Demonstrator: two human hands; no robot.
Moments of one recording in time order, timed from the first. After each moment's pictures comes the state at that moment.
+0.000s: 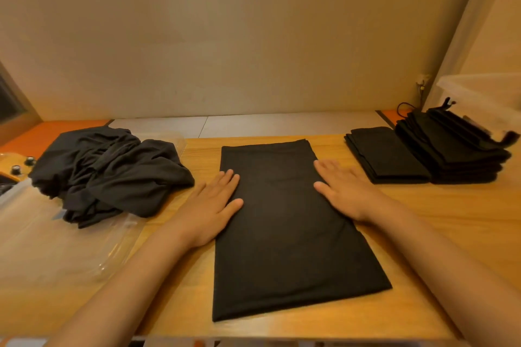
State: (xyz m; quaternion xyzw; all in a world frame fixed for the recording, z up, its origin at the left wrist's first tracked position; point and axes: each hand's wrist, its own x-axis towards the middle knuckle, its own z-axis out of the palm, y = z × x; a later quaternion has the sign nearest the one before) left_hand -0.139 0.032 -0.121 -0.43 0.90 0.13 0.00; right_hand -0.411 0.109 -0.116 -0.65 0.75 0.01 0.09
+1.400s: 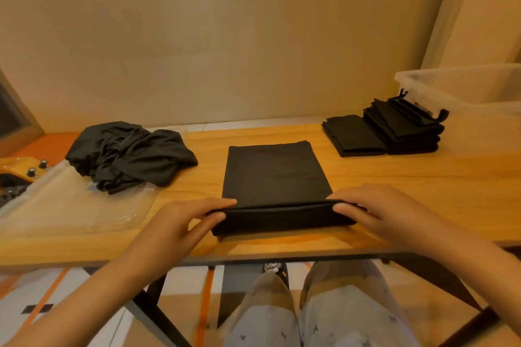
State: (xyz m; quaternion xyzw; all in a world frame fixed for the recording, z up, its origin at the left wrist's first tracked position) left_hand -0.064 0.168 -0.091 -0.26 0.91 0.20 -0.25; right_hand -0.380 0.287 -0.074 -0.75 0.65 -0.10 0.06
